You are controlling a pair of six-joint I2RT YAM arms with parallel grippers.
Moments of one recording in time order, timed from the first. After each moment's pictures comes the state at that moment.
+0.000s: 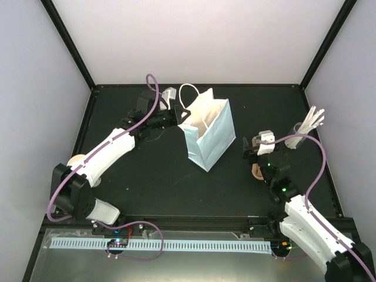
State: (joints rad) left arm -0.49 1.44 1.18 -0.20 0.42 -0.69; right arm 0.46 0.66 0.34 0.13 0.27 -0.01
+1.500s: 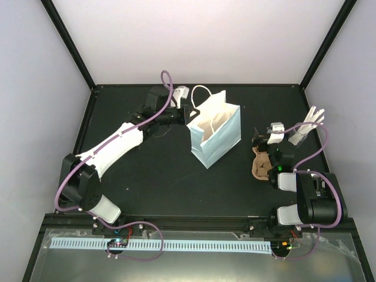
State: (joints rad) left arm -0.53 1.55 1.28 -0.16 0.47 -0.52; right arm 0.00 1.39 0.26 1.00 -0.09 -0.05
